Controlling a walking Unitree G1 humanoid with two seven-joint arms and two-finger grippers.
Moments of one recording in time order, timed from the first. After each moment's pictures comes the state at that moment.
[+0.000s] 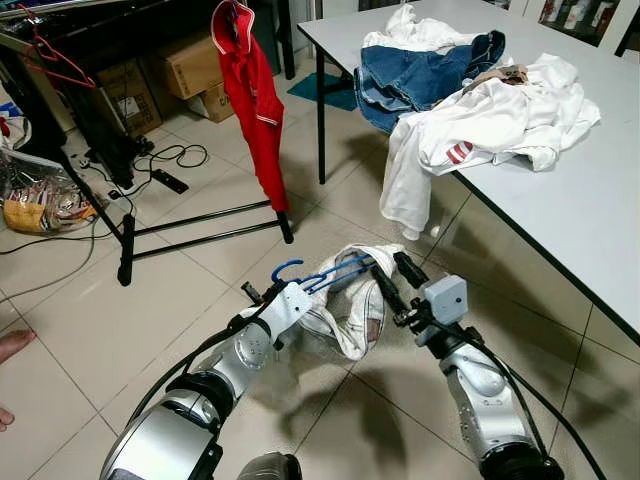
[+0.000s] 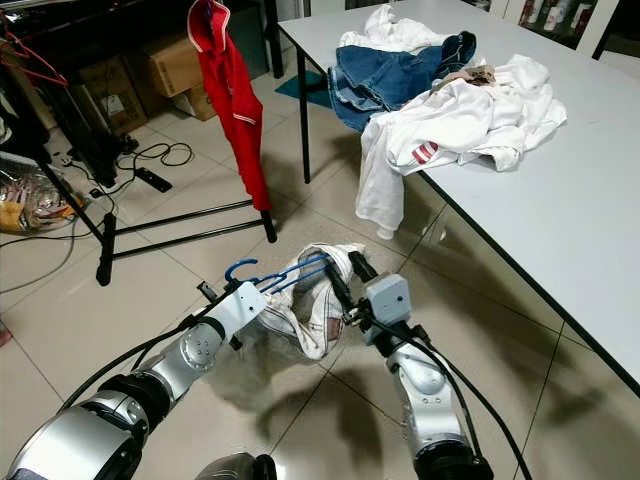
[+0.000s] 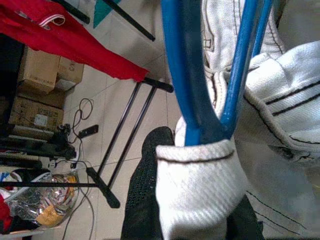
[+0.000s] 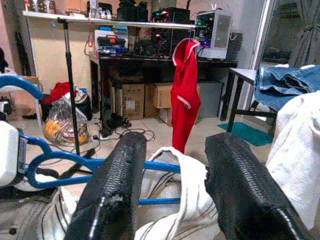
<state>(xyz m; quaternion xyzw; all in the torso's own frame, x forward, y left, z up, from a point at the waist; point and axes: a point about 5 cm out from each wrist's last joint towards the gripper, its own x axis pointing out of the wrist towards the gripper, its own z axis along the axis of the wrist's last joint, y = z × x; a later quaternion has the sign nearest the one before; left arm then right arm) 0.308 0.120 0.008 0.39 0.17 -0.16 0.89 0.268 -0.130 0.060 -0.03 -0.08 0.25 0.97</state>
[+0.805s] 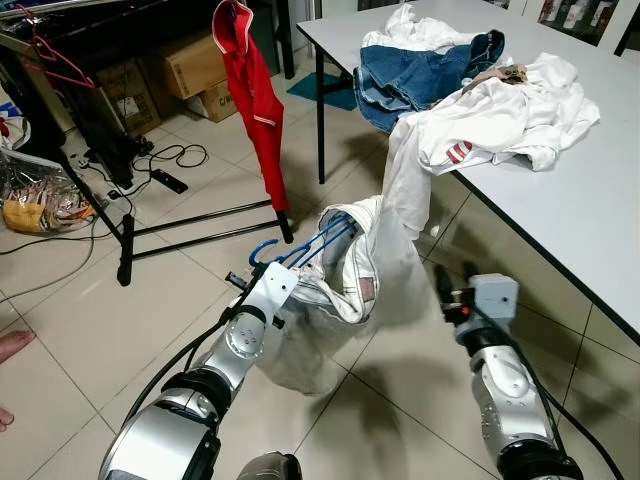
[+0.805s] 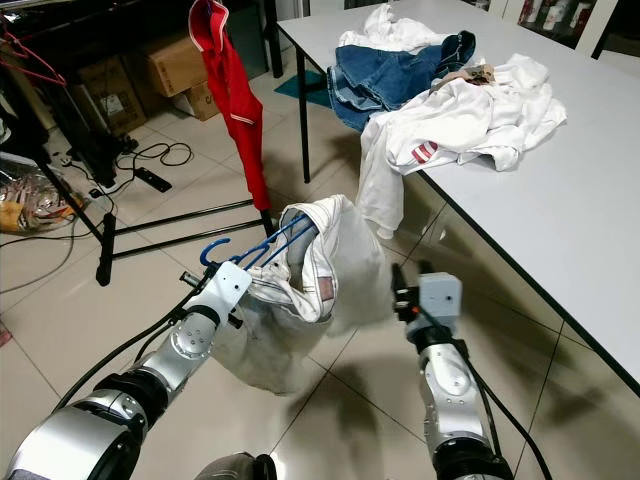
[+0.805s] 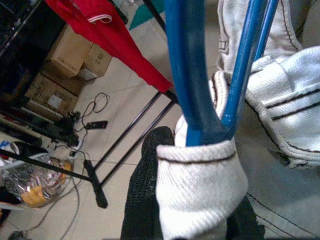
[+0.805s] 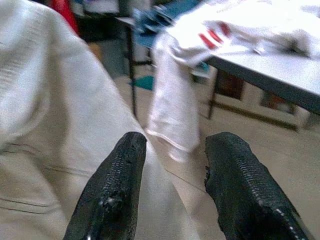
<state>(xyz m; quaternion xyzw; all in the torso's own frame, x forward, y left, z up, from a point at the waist) 0.317 0.126 0.023 0.29 0.14 -0.08 0.94 0.274 -0.195 0.037 -0.01 0.01 -0.01 1.00</state>
